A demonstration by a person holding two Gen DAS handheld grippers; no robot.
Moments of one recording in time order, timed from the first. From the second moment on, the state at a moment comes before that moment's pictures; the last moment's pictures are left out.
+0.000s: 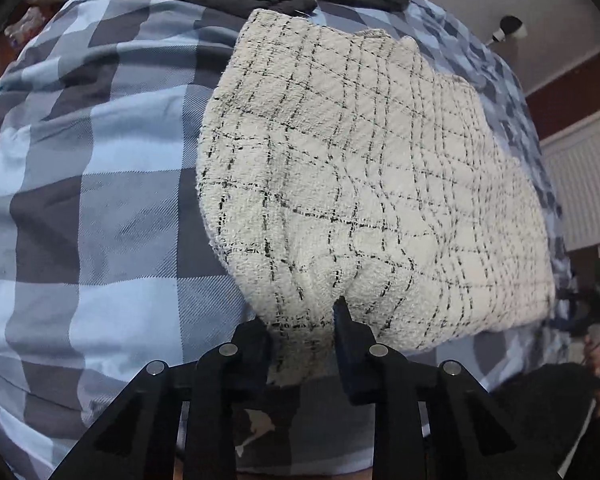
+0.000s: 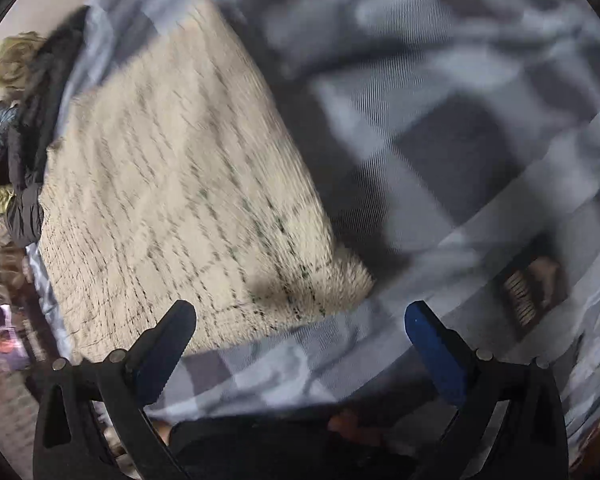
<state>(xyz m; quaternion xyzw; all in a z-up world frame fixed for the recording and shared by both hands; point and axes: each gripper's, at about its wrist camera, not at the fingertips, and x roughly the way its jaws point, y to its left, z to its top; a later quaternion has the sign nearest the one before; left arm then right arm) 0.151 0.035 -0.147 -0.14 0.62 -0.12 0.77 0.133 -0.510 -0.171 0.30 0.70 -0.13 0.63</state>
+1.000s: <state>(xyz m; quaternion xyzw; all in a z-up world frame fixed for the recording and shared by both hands) 0.081 0.095 -0.008 -0.34 0.49 -0.20 0.77 0.073 -0.511 -0.053 0.48 0.48 0.12 0.73</state>
